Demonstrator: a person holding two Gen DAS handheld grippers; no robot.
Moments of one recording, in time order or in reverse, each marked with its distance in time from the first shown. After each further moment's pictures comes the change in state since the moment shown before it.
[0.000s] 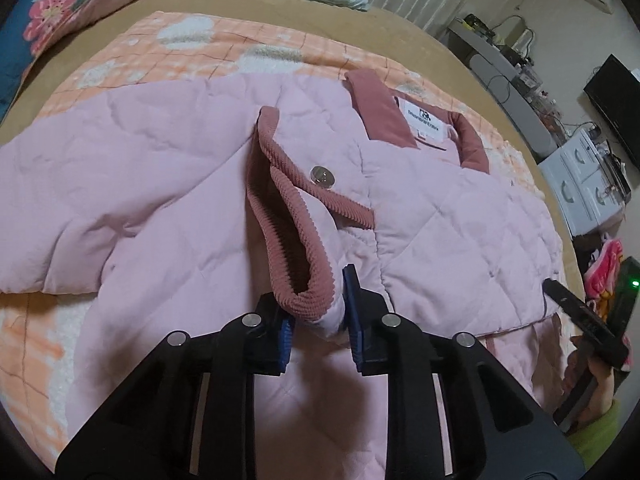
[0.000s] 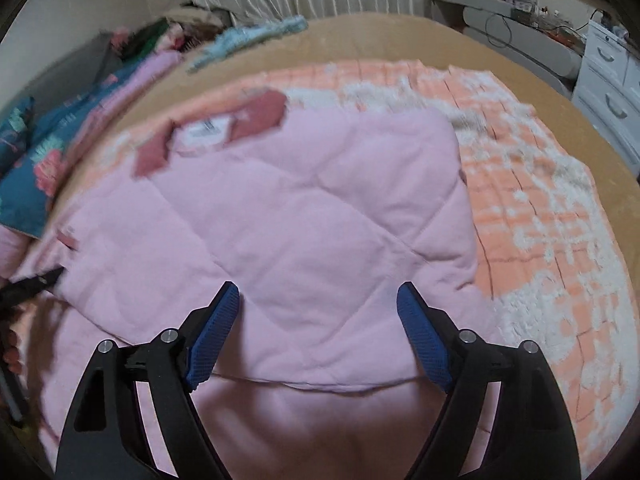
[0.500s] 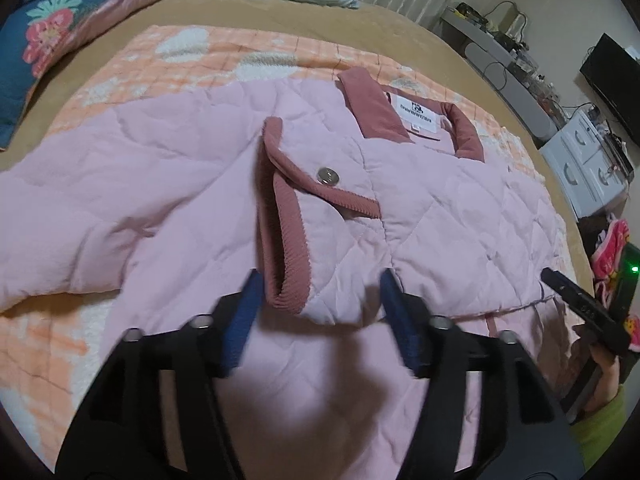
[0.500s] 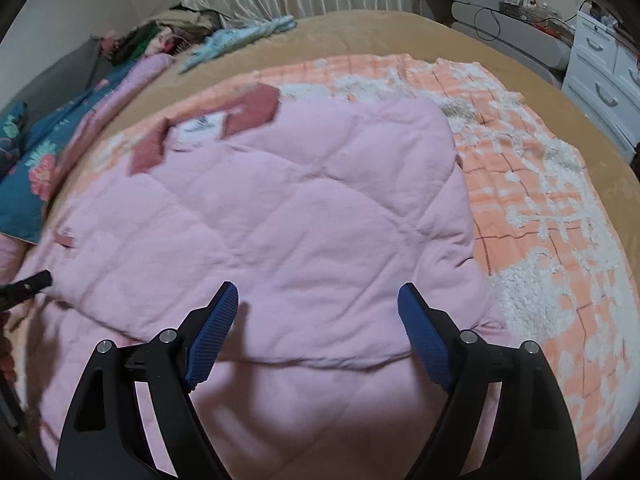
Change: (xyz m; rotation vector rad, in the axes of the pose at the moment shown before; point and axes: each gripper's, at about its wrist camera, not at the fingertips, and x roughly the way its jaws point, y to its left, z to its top) left arm -0.023 -0.007 -0.003 0.060 -0.003 0.040; right arm -0.016 0.007 -0.013 0.045 -0.029 0.018
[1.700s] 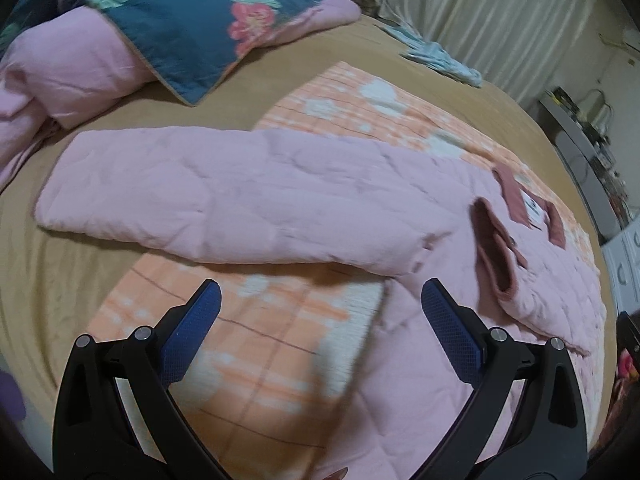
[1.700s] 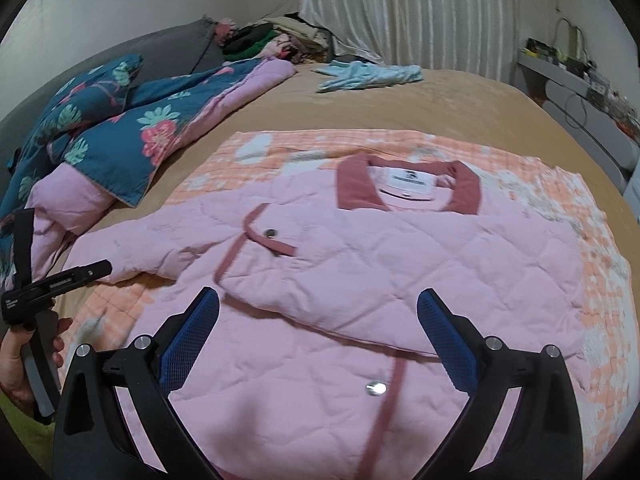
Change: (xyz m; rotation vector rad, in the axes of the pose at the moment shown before) left arm -0.116 0.157 -0.041 -0.298 -0.164 0.261; right arm -0.074 0.218 -0.004 -0.287 -0.101 0.178
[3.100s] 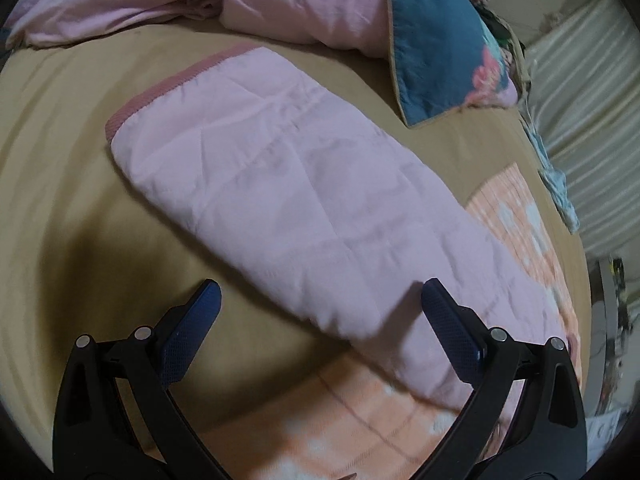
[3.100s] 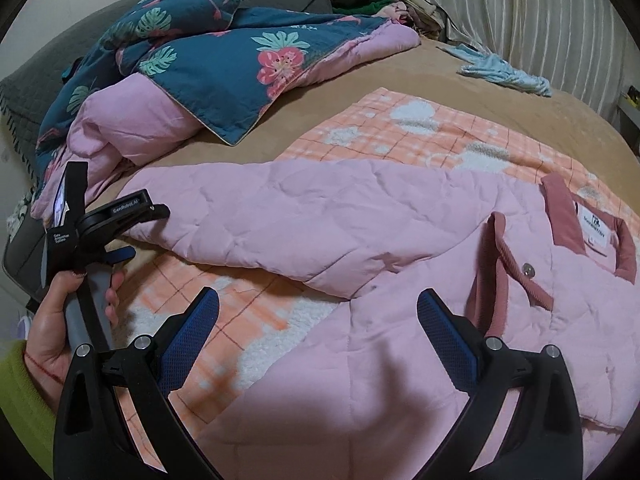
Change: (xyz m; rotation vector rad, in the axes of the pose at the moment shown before) left arm 0.050 0.189 0.022 -0.569 -0.062 0.129; right arm 0.115 0.189 0.010 -0.241 0.132 0.213
